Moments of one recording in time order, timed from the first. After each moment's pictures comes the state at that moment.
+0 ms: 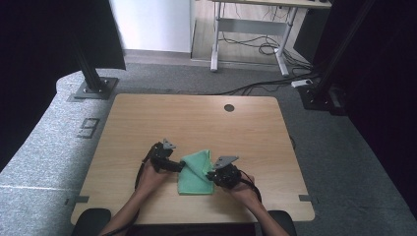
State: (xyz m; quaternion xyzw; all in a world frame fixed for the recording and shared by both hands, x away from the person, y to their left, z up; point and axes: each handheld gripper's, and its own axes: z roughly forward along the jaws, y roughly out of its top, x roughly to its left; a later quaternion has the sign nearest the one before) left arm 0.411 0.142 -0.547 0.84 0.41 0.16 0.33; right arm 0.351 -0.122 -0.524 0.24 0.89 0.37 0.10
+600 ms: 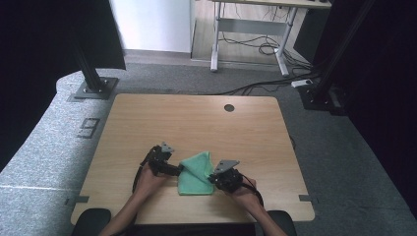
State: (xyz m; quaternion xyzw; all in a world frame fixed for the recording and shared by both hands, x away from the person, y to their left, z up) left arm 0.401 0.146 -0.547 0.84 0.42 0.15 0.32; right arm 0.339 -0.127 -0.527 0.24 0.89 0.36 0.12
